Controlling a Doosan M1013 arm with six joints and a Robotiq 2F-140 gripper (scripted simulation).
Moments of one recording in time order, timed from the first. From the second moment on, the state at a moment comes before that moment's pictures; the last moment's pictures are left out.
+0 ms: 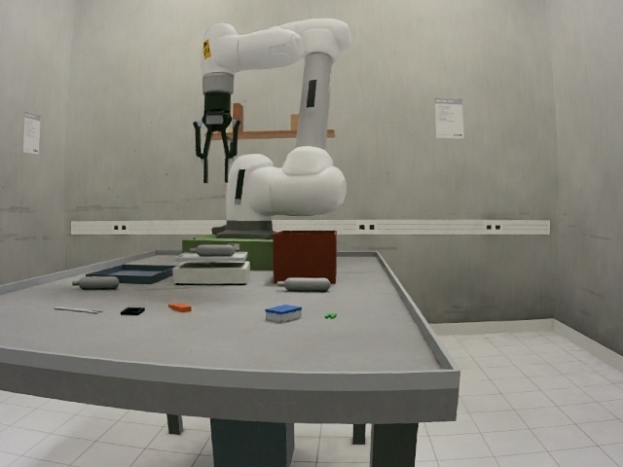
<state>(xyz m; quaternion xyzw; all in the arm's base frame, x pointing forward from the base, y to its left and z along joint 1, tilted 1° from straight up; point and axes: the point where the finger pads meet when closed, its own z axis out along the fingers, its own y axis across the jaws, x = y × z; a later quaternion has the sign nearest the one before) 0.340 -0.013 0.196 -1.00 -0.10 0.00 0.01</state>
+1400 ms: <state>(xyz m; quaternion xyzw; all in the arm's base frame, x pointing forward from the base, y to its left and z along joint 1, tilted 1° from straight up) 0.364 -0.009 0.181 -0.97 -0.26 0.00 0.00</state>
